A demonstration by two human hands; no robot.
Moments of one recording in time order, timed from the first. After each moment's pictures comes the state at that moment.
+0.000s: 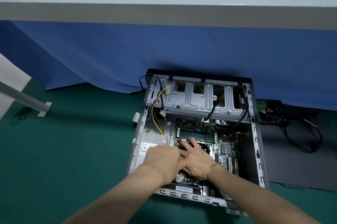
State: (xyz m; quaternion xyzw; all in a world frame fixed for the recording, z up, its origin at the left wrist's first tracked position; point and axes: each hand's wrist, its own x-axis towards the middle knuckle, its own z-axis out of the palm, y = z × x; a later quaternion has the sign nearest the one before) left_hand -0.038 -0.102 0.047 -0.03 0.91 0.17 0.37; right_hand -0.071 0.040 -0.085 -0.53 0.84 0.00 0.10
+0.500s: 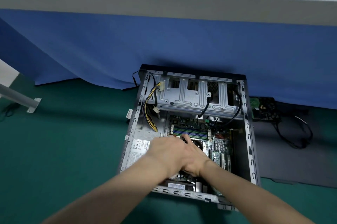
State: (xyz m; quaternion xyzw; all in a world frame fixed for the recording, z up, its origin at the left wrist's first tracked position) left_hand -0.054 -0.076 0.057 0.06 0.92 0.08 0.37; right_hand -0.073 0.037 -0.097 -0.50 0.85 -0.06 0.15
